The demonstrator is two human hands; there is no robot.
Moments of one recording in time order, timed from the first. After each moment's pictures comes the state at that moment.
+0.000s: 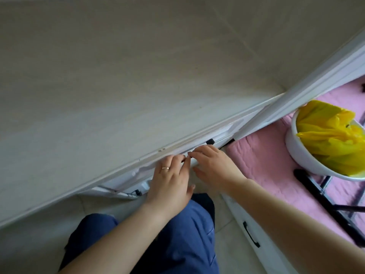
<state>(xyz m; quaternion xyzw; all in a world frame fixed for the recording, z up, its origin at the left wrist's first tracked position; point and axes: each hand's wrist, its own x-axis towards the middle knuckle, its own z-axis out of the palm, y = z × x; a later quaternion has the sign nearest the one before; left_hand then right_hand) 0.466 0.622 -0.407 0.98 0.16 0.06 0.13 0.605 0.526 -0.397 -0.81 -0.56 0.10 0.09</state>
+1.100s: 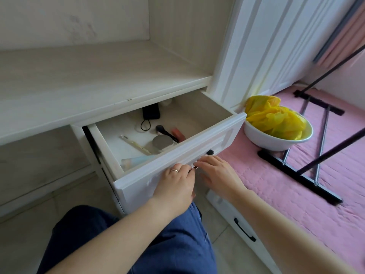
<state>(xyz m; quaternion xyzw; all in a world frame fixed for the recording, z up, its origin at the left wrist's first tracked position) 0.383 0.468 -0.403 1.00 0.03 0.03 0.05 0.508 0.342 -0.430 -0.85 -0.51 -0.08 0.13</state>
